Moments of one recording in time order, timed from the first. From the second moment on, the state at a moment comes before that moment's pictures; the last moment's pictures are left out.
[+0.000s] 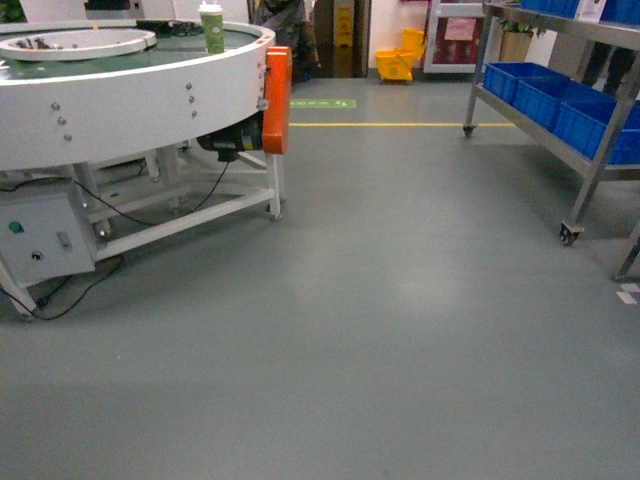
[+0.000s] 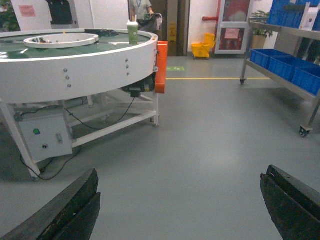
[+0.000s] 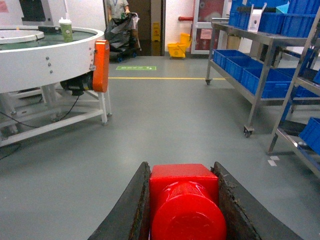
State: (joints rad) left arm 0.00 0.01 0.02 -0.01 0.00 0.00; right arm 0.00 0.00 0.01 -0.01 0.00 -0.01
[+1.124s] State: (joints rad) left arm 0.00 0.01 0.02 -0.01 0.00 0.00; right arm 0.00 0.00 0.01 0.00 0.00 -0.01
